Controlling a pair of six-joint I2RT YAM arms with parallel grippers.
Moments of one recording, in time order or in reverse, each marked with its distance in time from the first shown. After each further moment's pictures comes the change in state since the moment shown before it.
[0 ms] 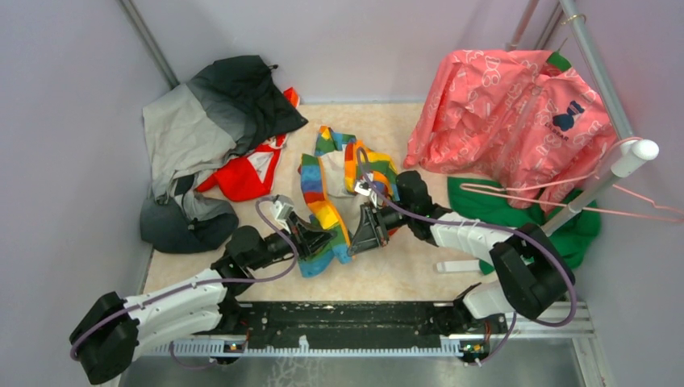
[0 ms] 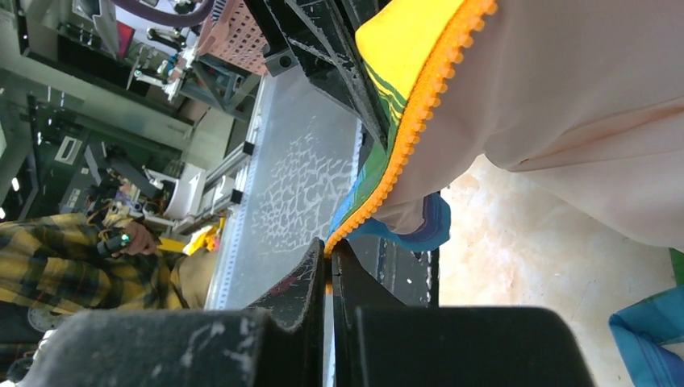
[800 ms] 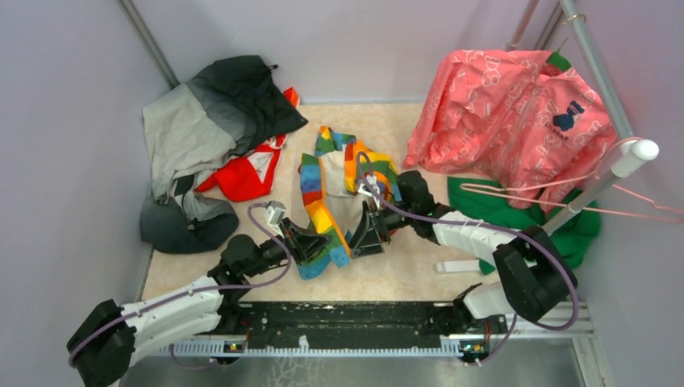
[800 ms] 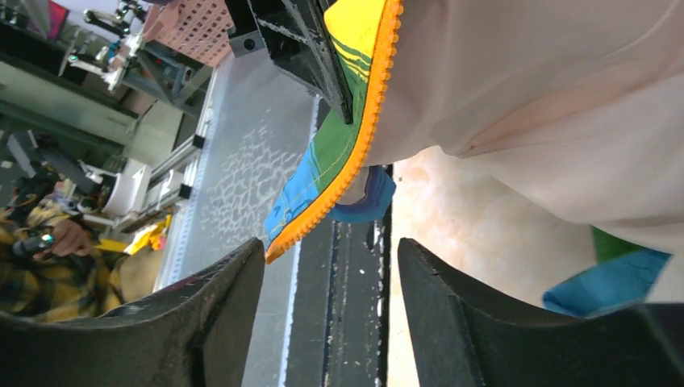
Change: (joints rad) left arm -0.005 -0.085 -0.084 -0.007 -0.048 -0.102; right arm -0.034 -0.021 0.022 -0.185 0.054 -0.269
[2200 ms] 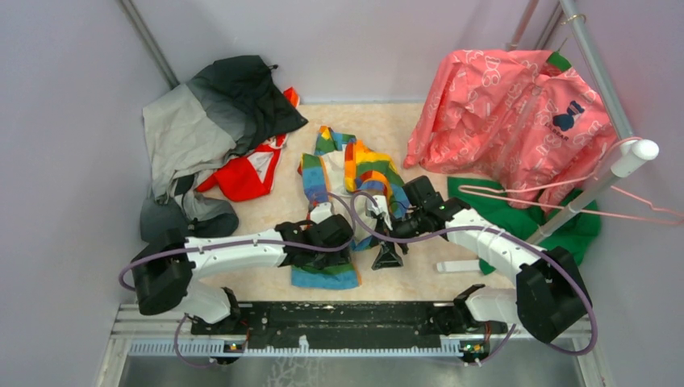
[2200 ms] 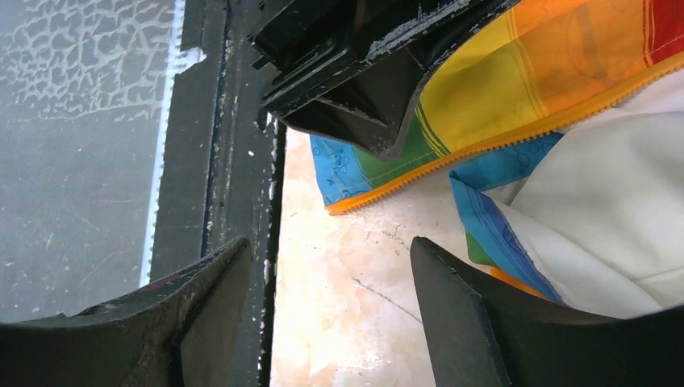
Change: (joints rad) left arm -0.288 0.666 0.731 -1.171 -0.458 -0.542; right arm -0.023 -0.129 0.090 -0.731 0.240 -0.844
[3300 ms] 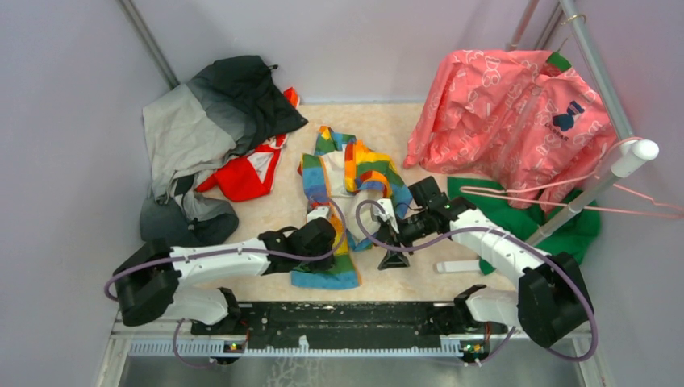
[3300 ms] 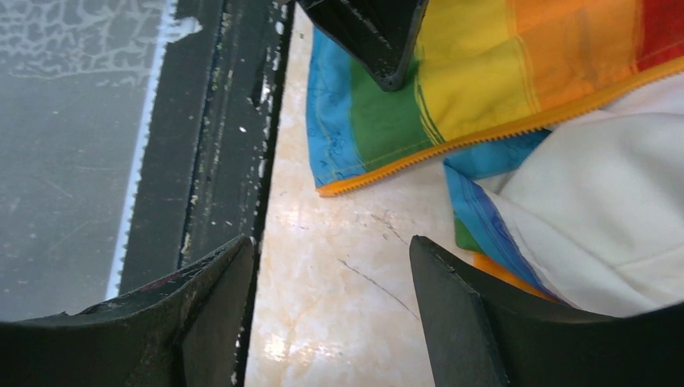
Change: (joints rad) left arm 0.048 -0.080 -0.161 0.177 0.072 0.246; right arm -0.055 -0.037 0.000 -0.098 -0.006 -0.200
